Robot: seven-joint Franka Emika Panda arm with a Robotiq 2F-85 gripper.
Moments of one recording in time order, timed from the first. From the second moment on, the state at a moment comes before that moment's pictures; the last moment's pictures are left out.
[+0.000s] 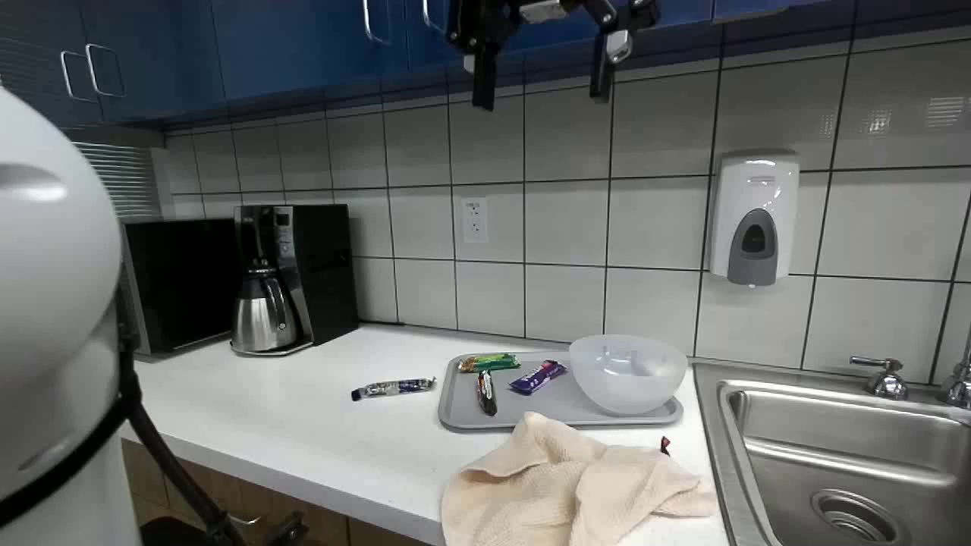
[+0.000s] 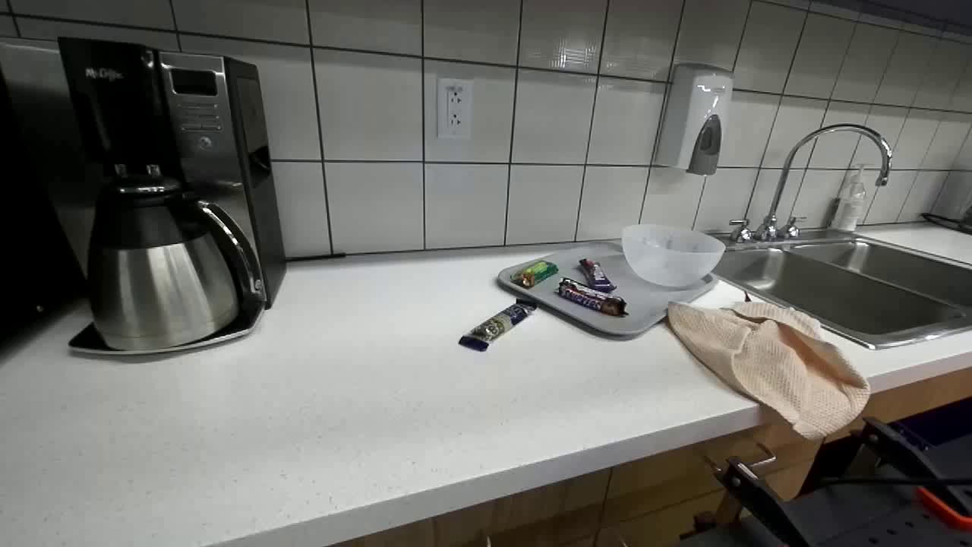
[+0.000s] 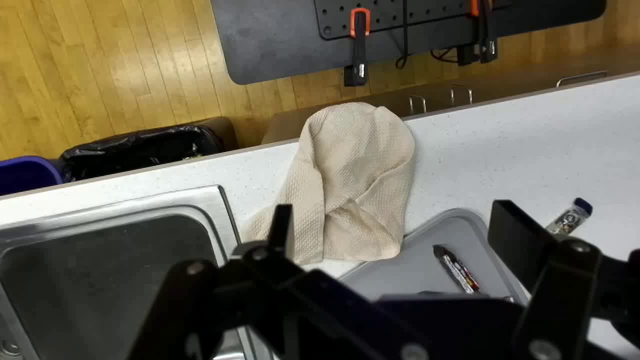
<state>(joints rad) -0.18 -0.76 -0.33 -2.35 -0.18 1.56 -0.30</state>
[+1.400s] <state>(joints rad) -0.15 -0.76 -0.31 -2.43 -0.19 1.62 -0.30</state>
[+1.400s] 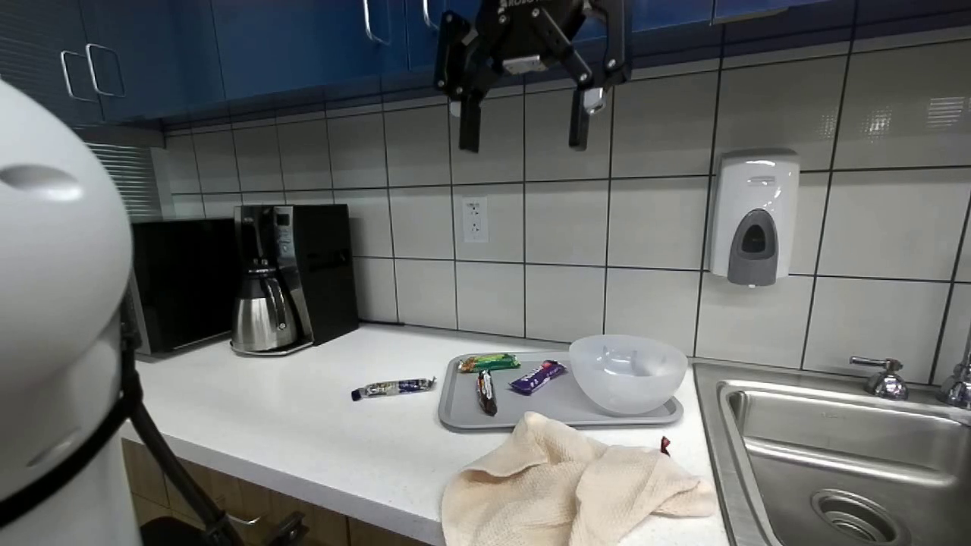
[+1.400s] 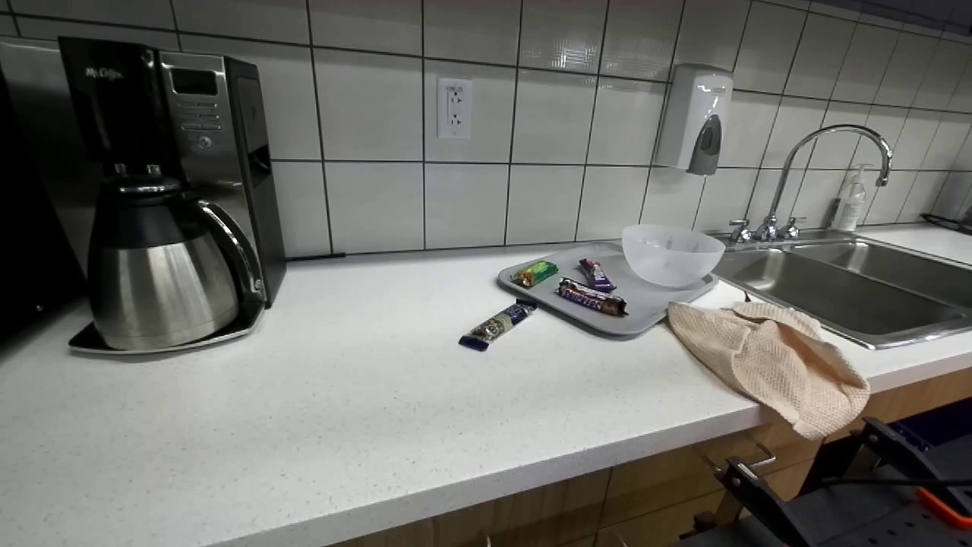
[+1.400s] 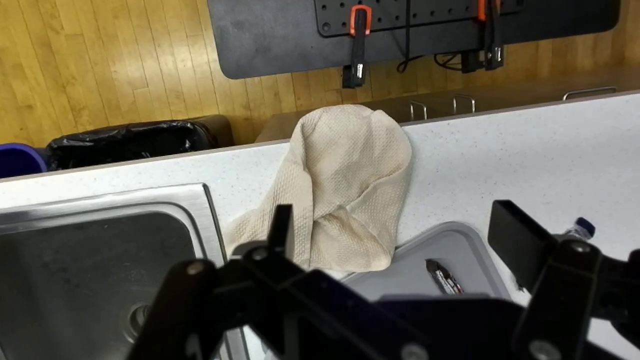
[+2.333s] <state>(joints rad) -0.10 -0.69 -0.27 -2.60 -0.19 1.88 -0.30</state>
